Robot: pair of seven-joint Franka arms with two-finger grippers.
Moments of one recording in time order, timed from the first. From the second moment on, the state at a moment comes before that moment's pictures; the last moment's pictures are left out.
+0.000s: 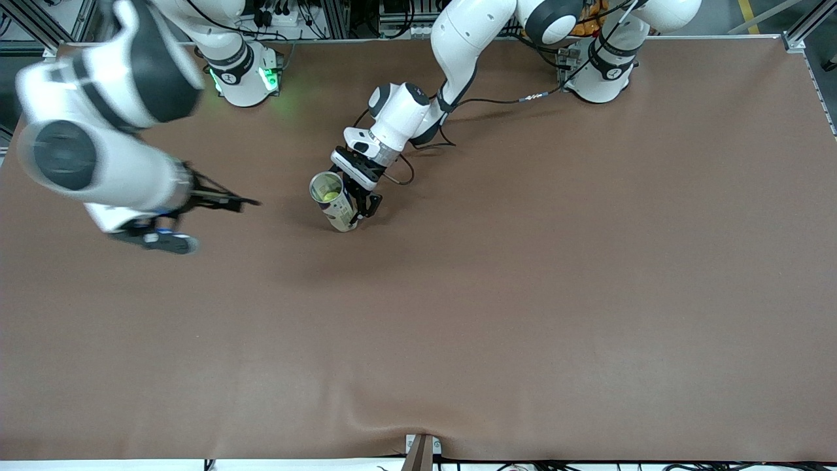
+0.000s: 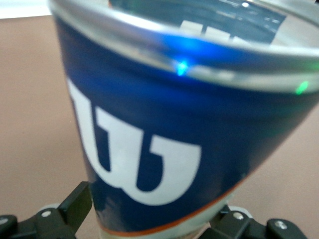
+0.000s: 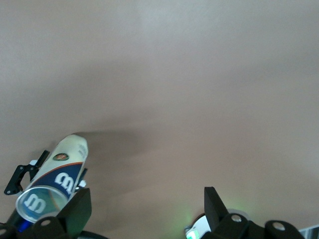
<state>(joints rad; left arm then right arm) -1.15 1.05 -0.11 -1.36 -1.07 3.55 0.66 -0.28 0.30 0.60 -1.43 -0.15 1.40 0.52</state>
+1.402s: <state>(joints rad) -1.14 0.85 -0.05 -1.63 -1.07 3.31 0.66 -0.22 0.29 0.36 -1.16 -0.19 1.42 0.04</state>
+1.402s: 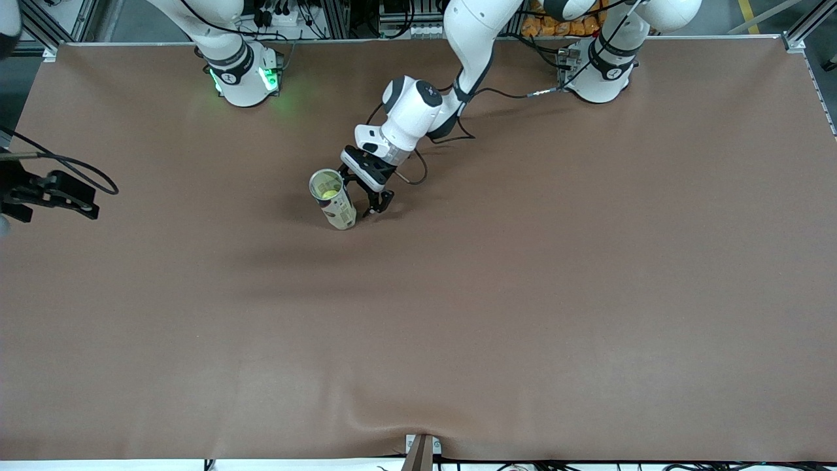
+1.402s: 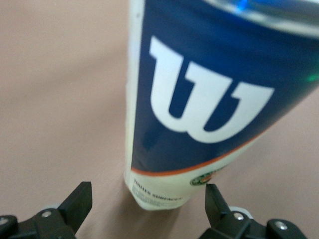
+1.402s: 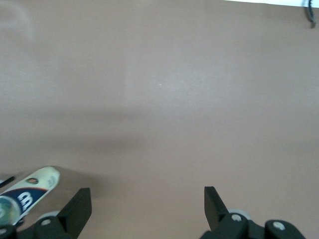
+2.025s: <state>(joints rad) -1.15 0.68 0.17 -1.71 -1.00 2.89 0.68 0.03 0.16 0.05 -1.28 -0.05 1.49 0.03</state>
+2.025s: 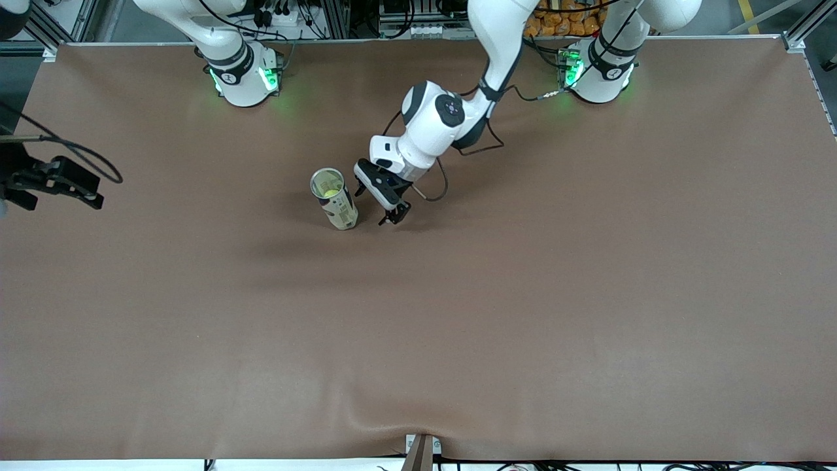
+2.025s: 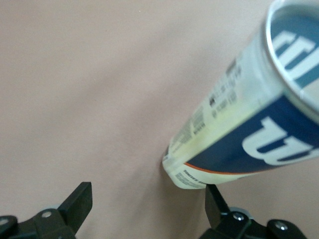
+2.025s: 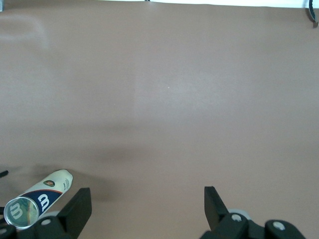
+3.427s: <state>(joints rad) -1.02 0.52 0.74 -1.46 -0.48 1.79 0.51 0.24 0.04 -0.15 -1.45 -0.05 1.51 0.03</state>
